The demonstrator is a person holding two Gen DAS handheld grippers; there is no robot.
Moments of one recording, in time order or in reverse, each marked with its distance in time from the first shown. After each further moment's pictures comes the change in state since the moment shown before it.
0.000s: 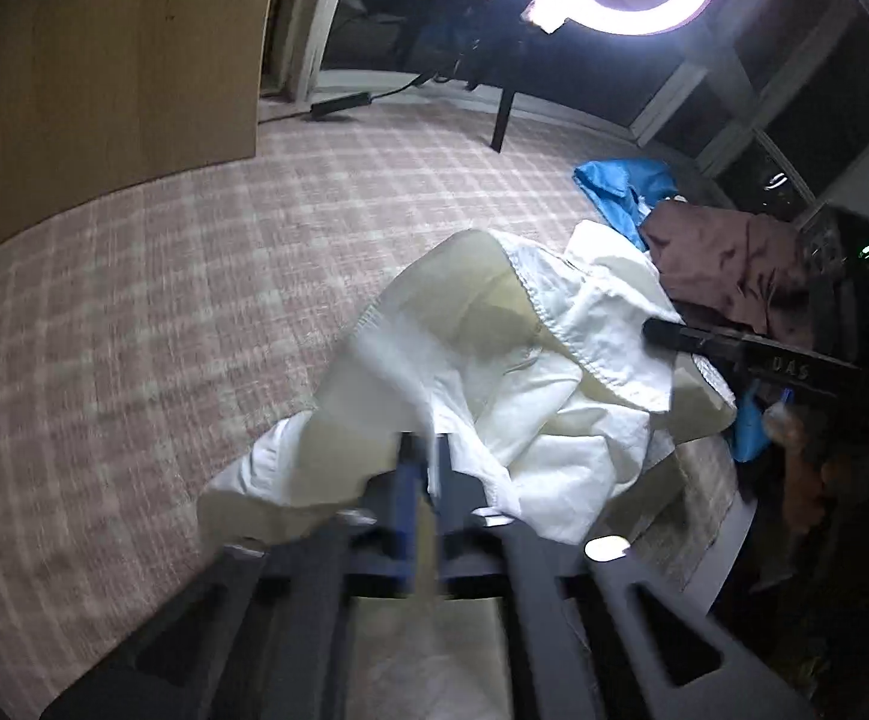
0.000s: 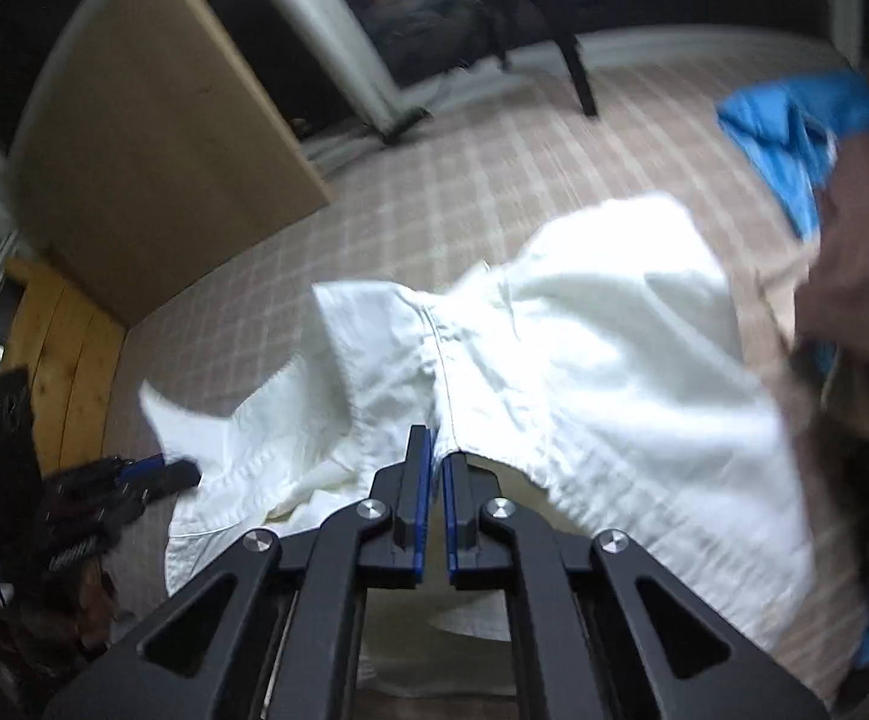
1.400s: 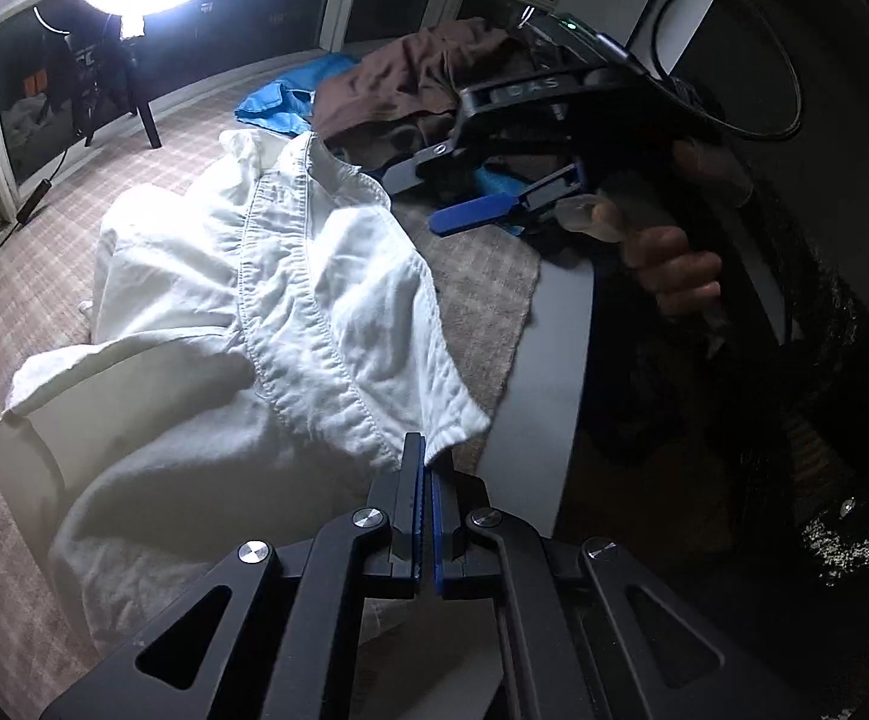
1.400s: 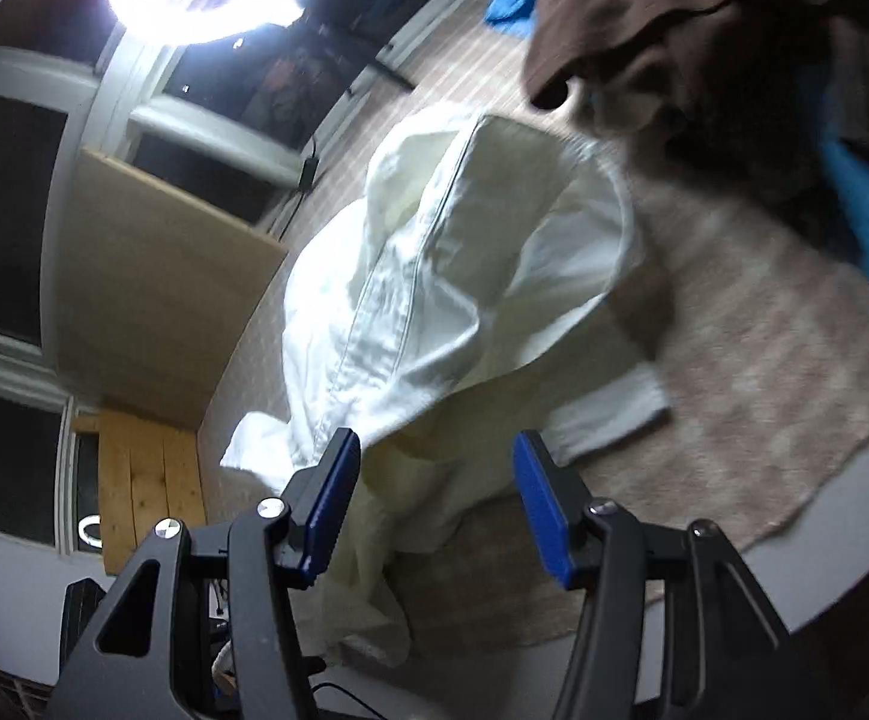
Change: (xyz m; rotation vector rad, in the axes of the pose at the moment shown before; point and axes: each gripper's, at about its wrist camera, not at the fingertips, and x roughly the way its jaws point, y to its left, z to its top) left arm -0.028 -0.153 -0.117 0.598 0.122 -0.268; right arm -0.065 -0.088 -0.128 0.568 -0.052 0.177
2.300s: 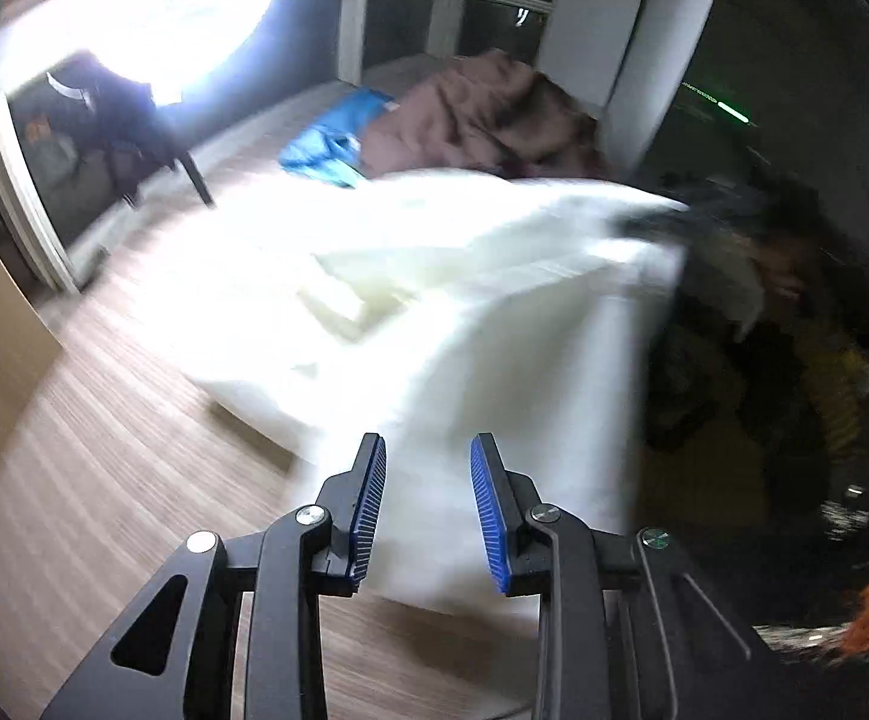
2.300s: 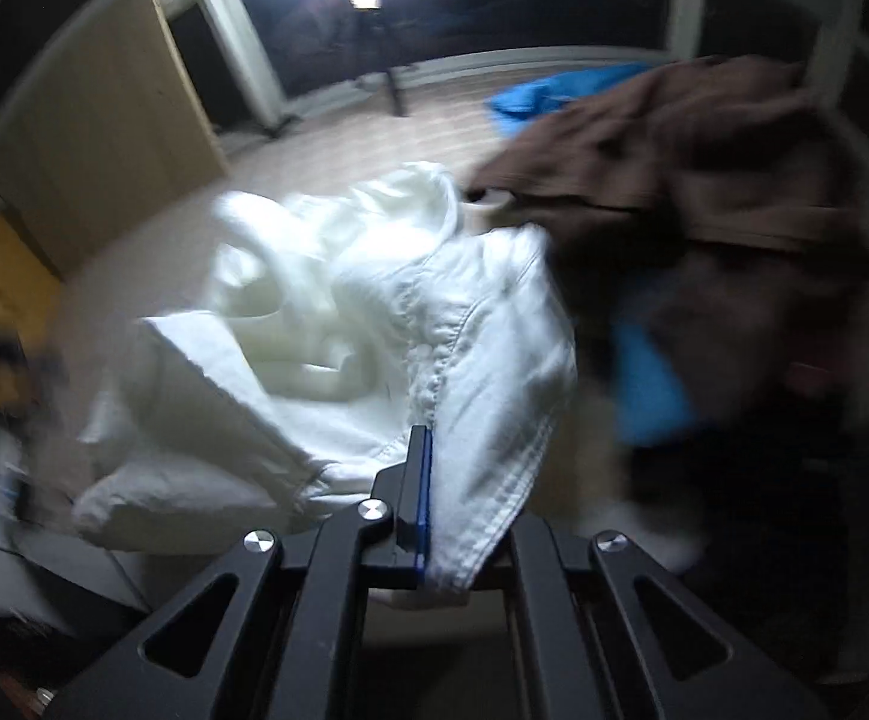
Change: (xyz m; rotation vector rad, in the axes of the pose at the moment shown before) left arm -0.059 0.051 0.061 0.125 -0.005 0.126; right arm -0.094 0.016 -0.027 -0.542 -0.048 -0.530
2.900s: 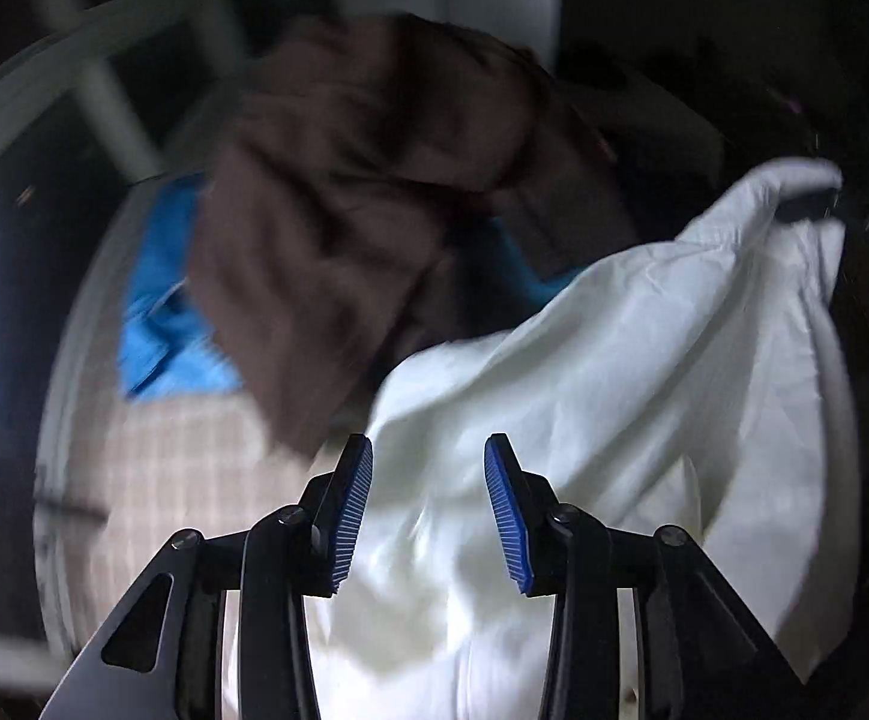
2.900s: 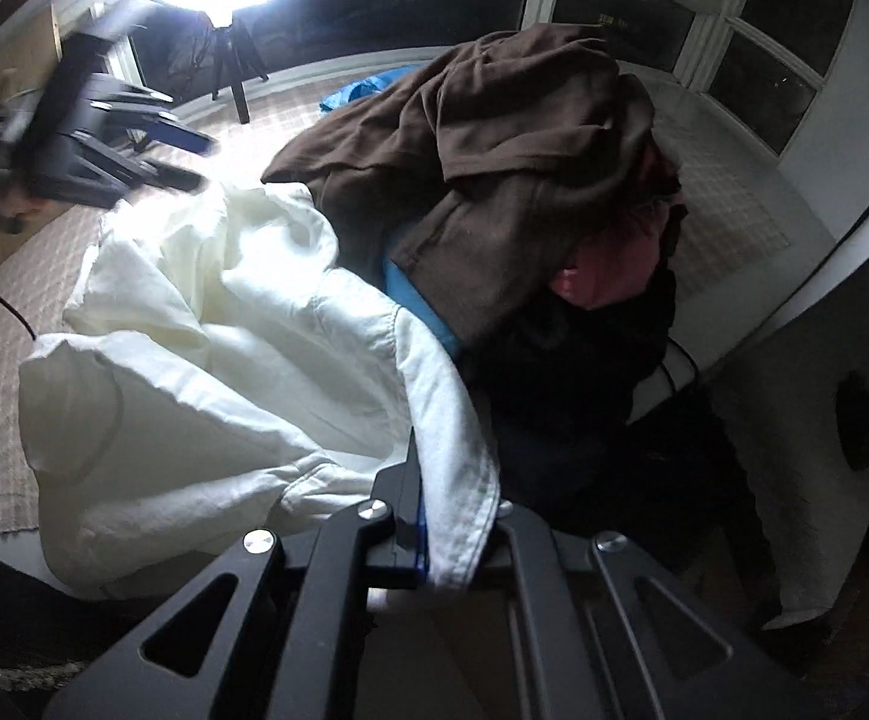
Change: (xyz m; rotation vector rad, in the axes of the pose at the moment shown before) left arm 0.221 -0.050 0.190 0.625 0.135 -0.133; right arm -0.026 -0.092 -0.049 0.123 -0.038 -0.176
